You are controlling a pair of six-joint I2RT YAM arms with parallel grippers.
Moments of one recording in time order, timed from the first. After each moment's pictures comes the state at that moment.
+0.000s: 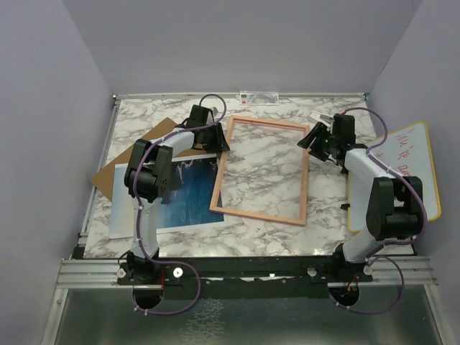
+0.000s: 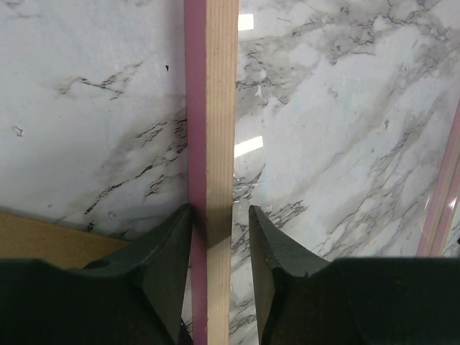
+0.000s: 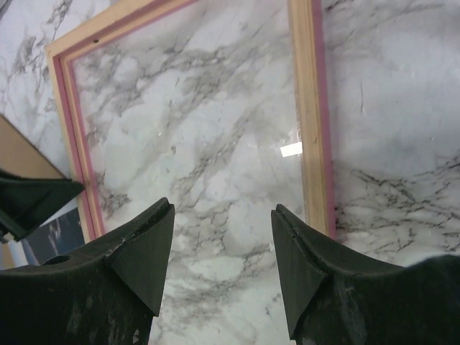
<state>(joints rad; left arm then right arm) -0.32 2.16 1.52 -0.23 0.40 -0.47 0.03 1.59 0.98 -0.11 -0.25 0.62</state>
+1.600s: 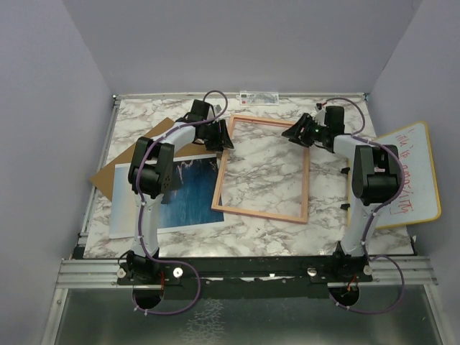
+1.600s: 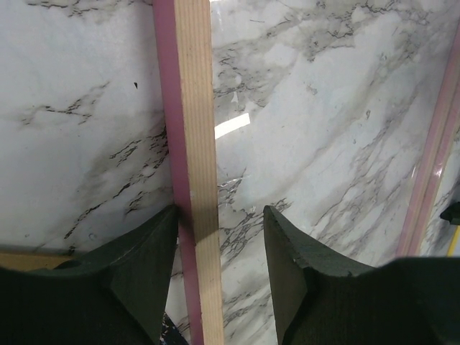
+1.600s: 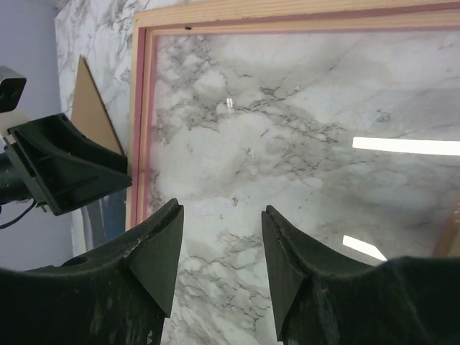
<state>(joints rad) -0.31 2.24 1.68 -0.36 0.49 -0.43 0.01 2.01 1.25 0.14 -0.67 0.58</state>
